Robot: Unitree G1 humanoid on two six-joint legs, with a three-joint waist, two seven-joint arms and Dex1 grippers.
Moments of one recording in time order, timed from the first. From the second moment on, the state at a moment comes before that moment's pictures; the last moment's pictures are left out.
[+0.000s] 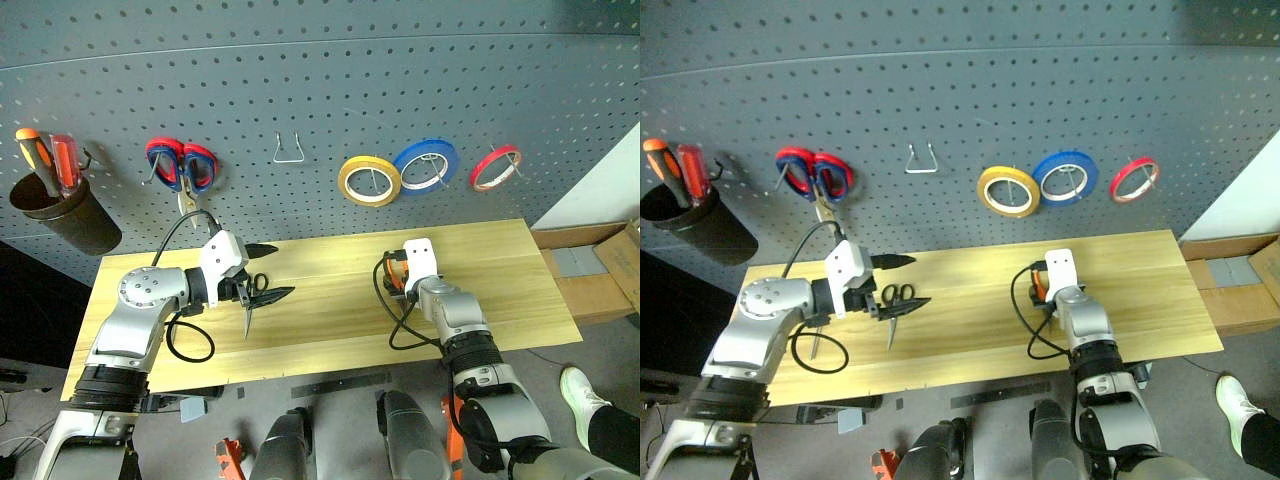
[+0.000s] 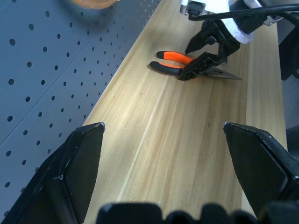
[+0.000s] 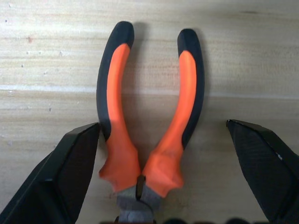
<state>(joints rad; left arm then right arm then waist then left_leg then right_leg) -0.36 0.68 -0.01 0.13 -0.25 0.08 -1.08 -0.64 -0.04 -0.06 0.51 -0.04 0.71 0.07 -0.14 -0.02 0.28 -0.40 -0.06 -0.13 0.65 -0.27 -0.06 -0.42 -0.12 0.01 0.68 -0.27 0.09</state>
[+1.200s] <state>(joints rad) -0.08 0.61 0.29 -0.05 -0.51 0.24 -0.88 -0.23 -0.09 0.31 -0.63 0.00 0.83 0.21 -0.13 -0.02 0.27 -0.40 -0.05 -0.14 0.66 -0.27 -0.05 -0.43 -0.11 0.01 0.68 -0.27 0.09</state>
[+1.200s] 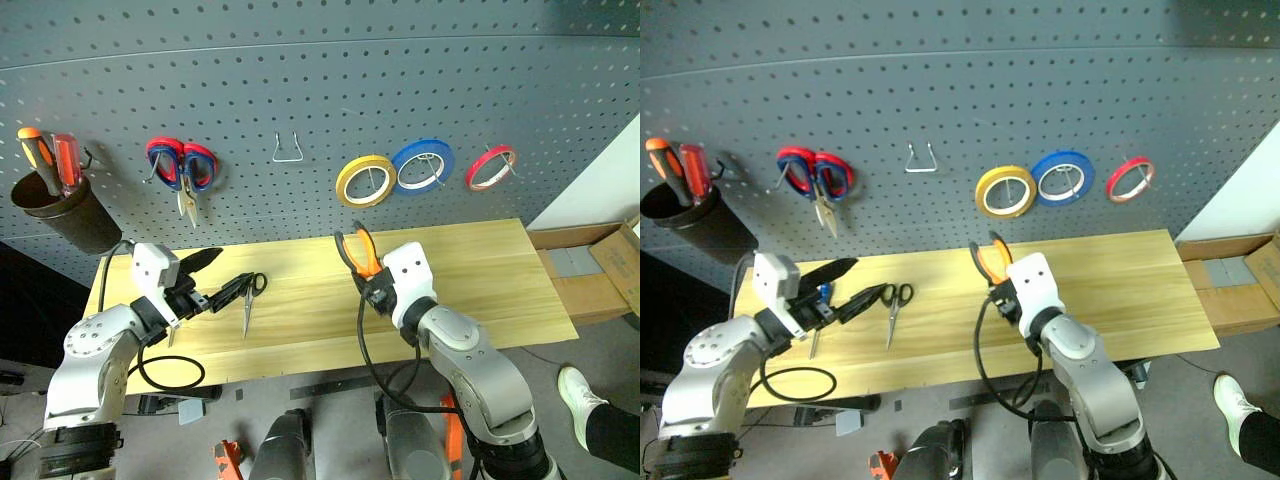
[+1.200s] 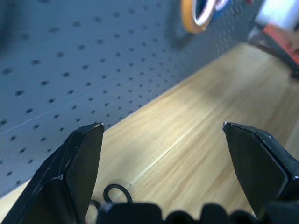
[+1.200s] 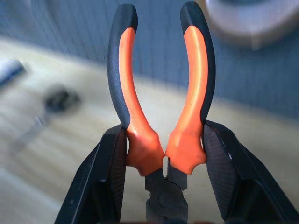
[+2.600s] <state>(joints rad) -0.24 0.66 0.36 -0.23 -0.65 0.36 -0.80 -1.23 0.16 0.16 0.85 -0.03 -0.41 0.14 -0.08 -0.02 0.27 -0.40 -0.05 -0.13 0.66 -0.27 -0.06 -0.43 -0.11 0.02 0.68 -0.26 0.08</state>
